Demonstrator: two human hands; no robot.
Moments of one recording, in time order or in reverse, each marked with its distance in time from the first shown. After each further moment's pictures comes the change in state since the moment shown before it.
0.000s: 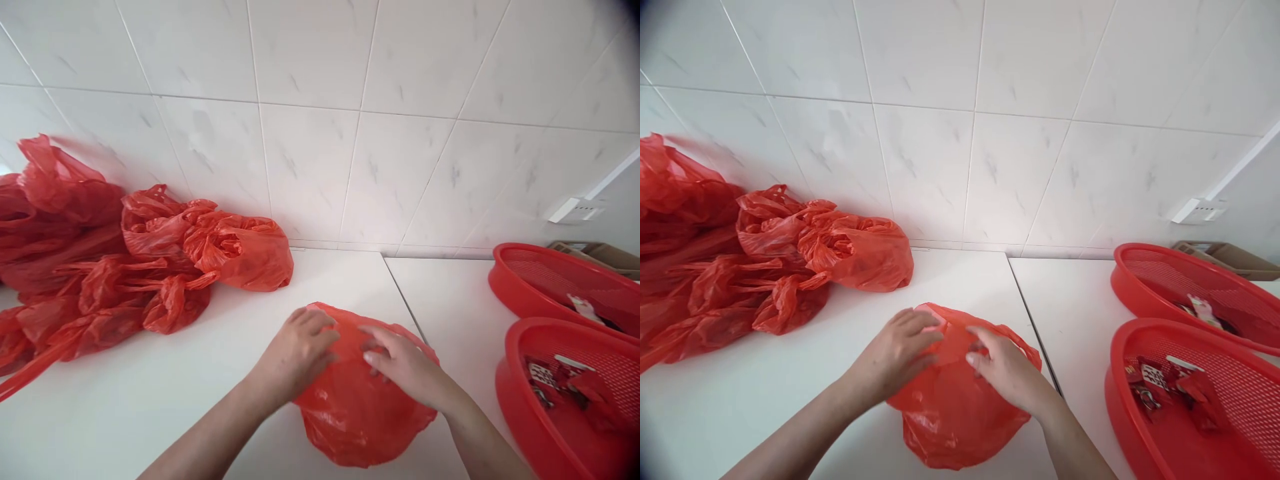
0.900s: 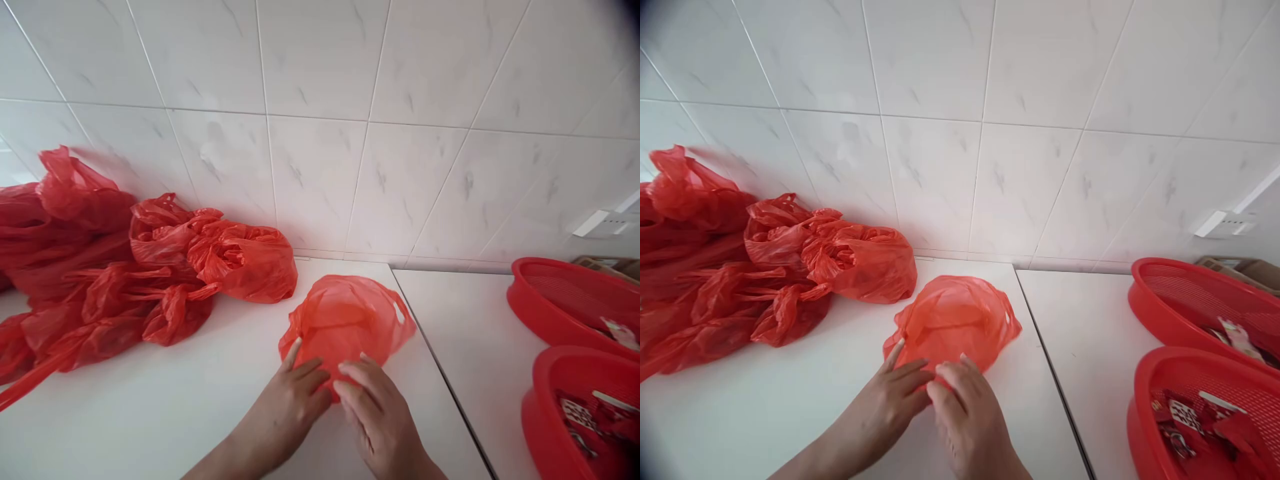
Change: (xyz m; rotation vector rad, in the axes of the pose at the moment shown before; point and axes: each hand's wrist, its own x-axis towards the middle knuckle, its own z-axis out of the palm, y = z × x) left_hand -0.023 -0.012 0.043 0.112 0.071 0.021; right_hand 0.010 0.007 0.071 -0.440 0.543 -0.903
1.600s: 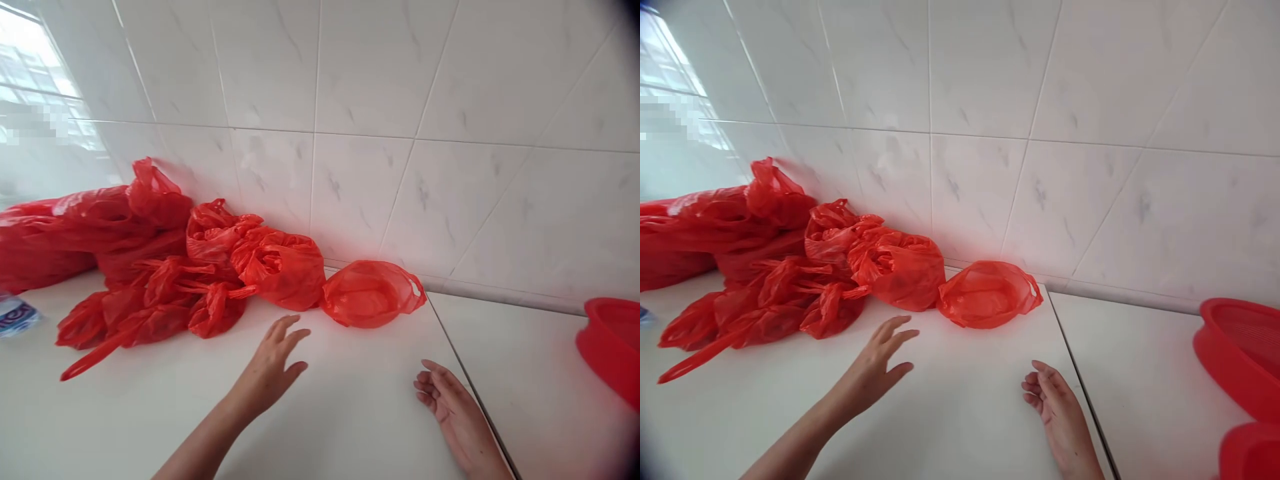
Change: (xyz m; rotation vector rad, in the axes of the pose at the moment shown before) left_hand -0.043 -0.073 -0.030 -0.088 0.137 -0.419; right_hand -0.031 0.105 0.000 1.066 0.208 1.313
